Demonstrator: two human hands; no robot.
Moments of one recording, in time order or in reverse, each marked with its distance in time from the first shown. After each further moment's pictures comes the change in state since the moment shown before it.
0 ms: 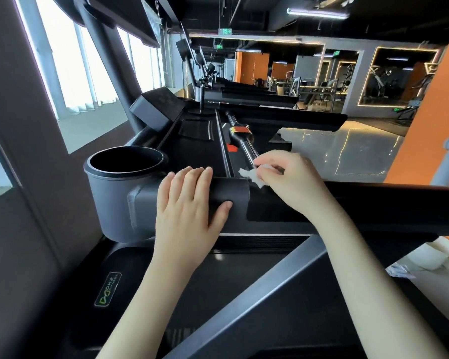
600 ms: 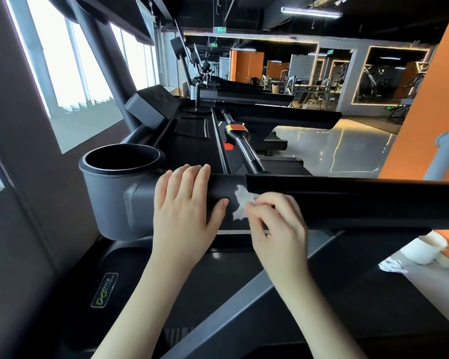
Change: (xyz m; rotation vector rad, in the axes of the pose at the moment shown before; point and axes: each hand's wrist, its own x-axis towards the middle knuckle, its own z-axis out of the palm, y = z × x) left_hand -0.003 -0.001 0.002 -0.003 0.030 0.013; right_hand -0.074 0.032 0.063 -0.180 0.602 -0.530
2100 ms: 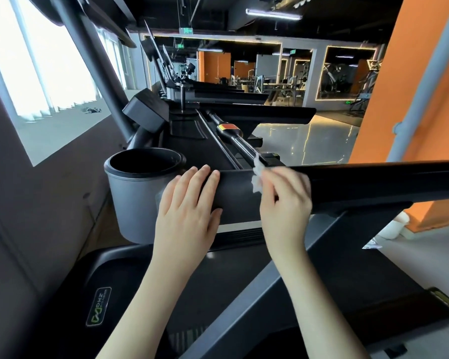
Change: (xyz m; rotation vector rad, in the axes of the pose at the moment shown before) left_hand -0.013 -0.052 -0.012 -0.077 0.043 0.213; right_hand 0.023 -0.040 0.033 -0.209 0.227 0.200
